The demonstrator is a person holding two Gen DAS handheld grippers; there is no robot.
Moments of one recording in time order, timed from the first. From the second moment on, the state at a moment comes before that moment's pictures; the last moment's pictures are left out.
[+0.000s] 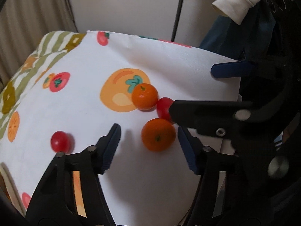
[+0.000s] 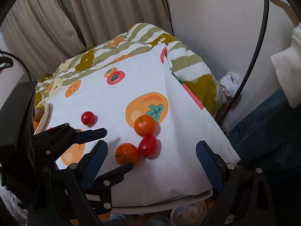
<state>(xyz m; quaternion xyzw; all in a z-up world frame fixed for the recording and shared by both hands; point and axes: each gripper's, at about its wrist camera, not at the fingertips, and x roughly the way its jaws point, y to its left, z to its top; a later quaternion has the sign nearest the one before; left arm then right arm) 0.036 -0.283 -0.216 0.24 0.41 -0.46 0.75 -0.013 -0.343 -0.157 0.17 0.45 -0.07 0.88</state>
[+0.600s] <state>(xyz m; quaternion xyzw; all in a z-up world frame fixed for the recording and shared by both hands) 0.050 -0.264 -0.214 0.24 0.42 -0.45 0.75 0.001 -0.338 -0.171 0.16 0.46 -0.07 0.87</state>
